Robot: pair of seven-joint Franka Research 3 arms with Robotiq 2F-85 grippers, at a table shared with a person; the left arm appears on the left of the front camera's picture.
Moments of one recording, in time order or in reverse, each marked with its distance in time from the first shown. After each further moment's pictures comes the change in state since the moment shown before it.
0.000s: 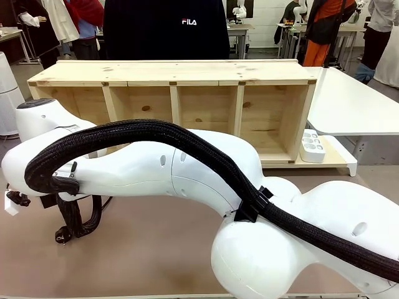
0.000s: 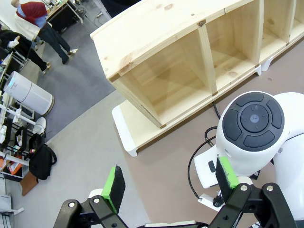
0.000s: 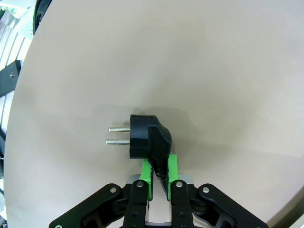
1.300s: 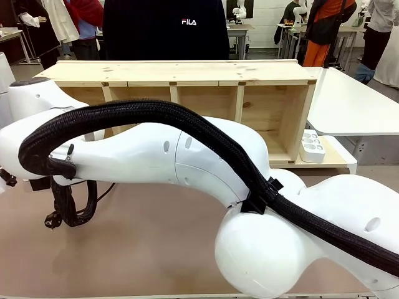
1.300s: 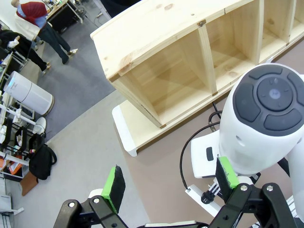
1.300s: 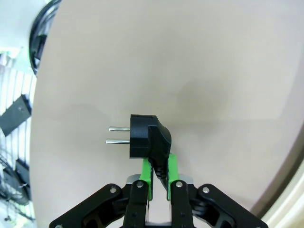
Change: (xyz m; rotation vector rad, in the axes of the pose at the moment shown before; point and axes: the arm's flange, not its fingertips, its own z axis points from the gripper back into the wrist) left arm 0.000 0.000 0.000 0.000 0.000 0.000; right arm 0.003 0.001 0.052 -0.052 -0.030 -0.235
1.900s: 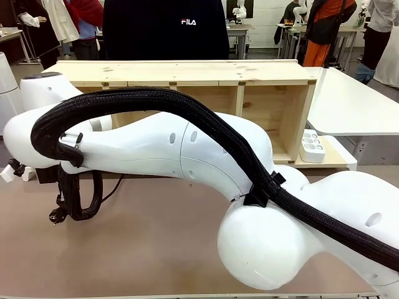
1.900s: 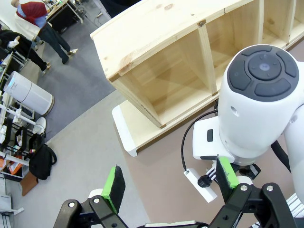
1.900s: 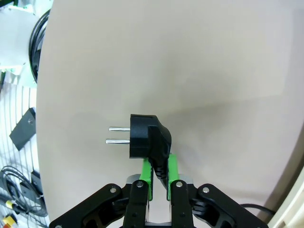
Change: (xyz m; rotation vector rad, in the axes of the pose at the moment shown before) left arm 0.000 0.000 0.000 0.000 0.000 0.000; right arm -0.018 -0.012 -0.003 0.055 -0.019 -0.145
